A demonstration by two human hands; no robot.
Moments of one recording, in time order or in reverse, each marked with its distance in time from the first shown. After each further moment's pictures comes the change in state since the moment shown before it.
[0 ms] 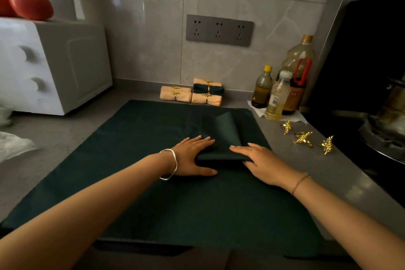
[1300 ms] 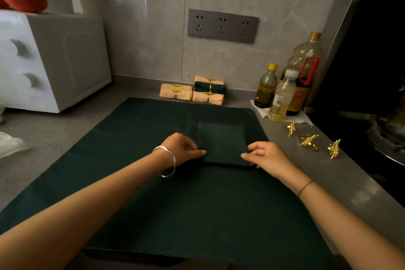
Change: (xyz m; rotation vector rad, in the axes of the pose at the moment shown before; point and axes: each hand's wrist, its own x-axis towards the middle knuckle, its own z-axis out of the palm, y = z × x) left_hand 0.007 -0.014 -0.007 -0.445 0.229 -0.296; right_hand 0.017 0.010 0.003 0.762 0.202 0.290
